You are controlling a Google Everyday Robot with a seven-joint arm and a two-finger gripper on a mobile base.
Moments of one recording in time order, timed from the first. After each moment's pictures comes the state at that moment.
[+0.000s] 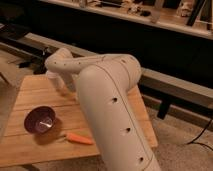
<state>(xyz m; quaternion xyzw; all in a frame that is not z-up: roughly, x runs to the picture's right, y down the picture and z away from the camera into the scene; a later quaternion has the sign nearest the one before) -0.114 0.058 0.821 -0.30 0.30 0.27 0.86</state>
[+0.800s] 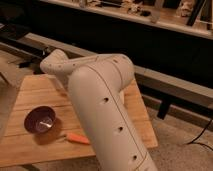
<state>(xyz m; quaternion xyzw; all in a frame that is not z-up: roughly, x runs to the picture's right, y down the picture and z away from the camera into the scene) -0.134 0.048 0.818 -0.28 0.31 0.31 0.85</state>
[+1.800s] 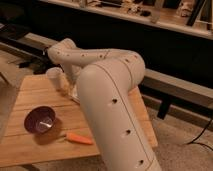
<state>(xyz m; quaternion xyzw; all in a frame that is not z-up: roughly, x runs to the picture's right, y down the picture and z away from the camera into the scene) -0.122 0.018 0.819 -0.20 0.35 0.63 0.67</state>
